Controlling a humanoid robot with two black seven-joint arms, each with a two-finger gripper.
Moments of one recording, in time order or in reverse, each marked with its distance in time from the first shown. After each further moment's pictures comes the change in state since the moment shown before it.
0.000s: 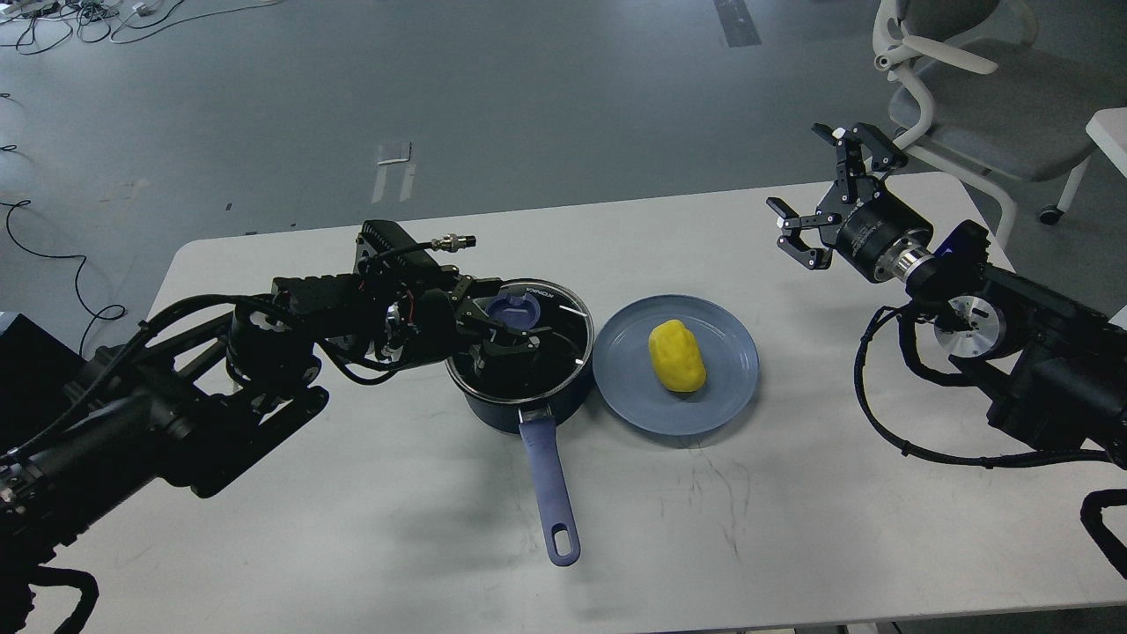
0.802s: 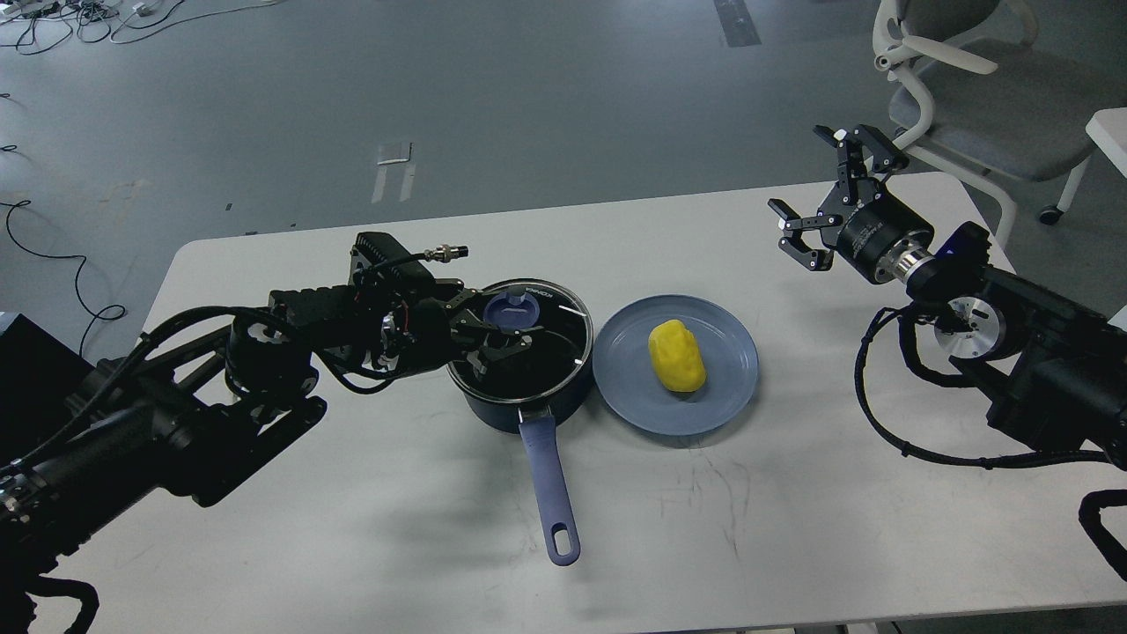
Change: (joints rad) left arm 0.027 0.005 -0.002 0.016 0.000 0.025 0.001; right arm 0.000 0.006 0.000 -0.011 -0.001 0.000 0.000
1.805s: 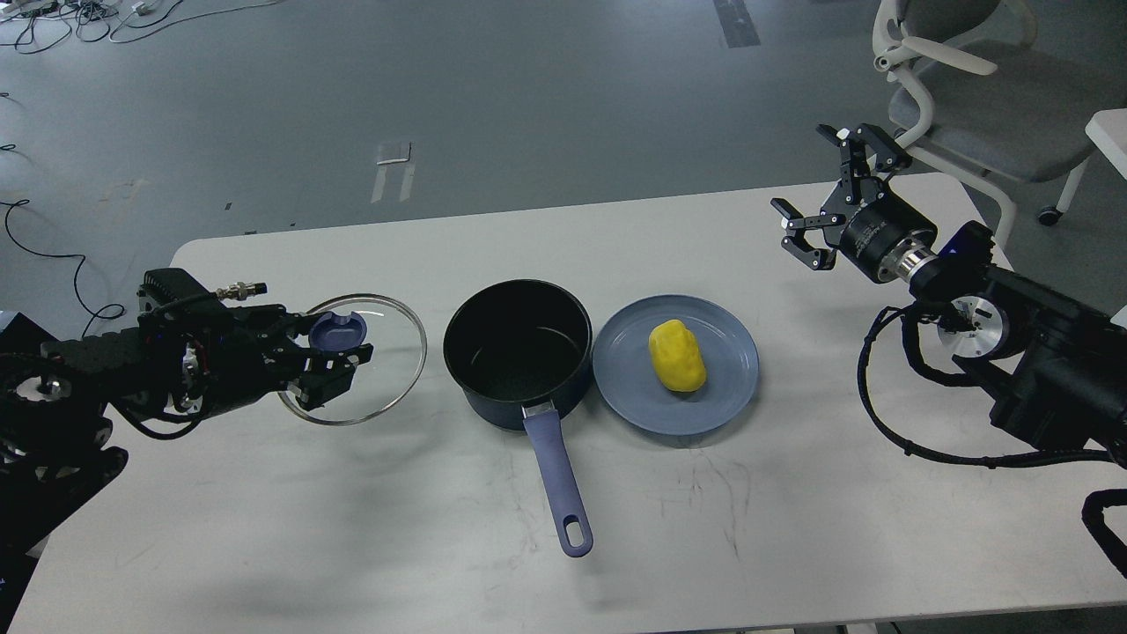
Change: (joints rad) left arm 0.158 0.392 0.006 0.002 -0.075 0.187 -0.090; right arm 0.000 -0.007 0.000 0.000 0.000 0.000 0.000
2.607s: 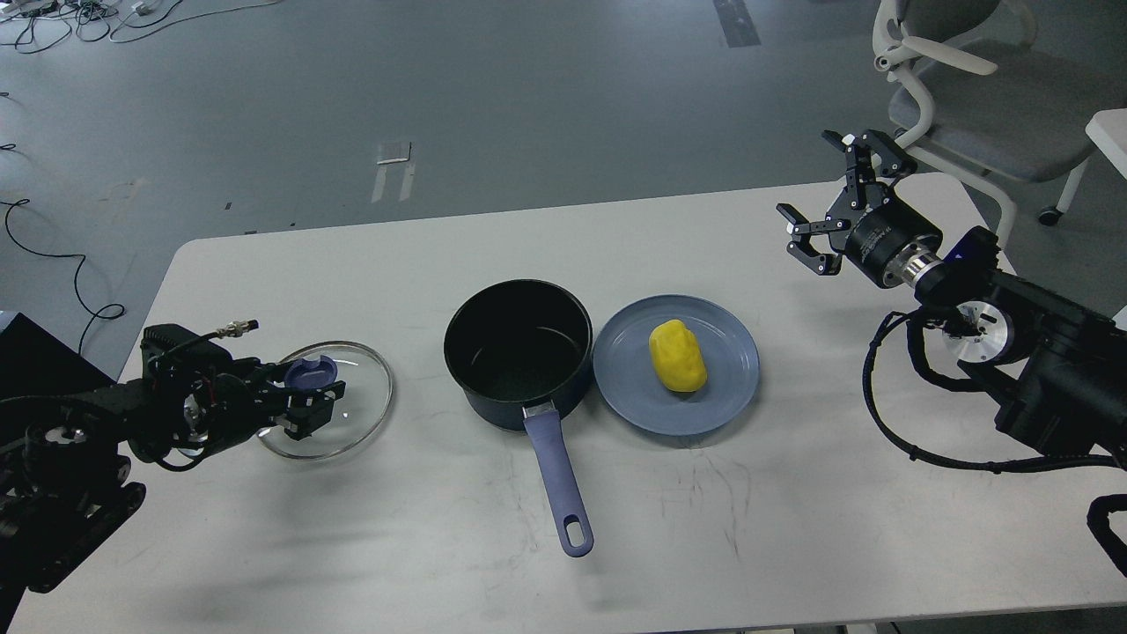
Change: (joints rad) left arm 0.055 -0.126 0.006 0.246 -0.034 0.027 0.001; right arm -0.012 -0.009 0.000 0.000 0.000 0.000 0.000
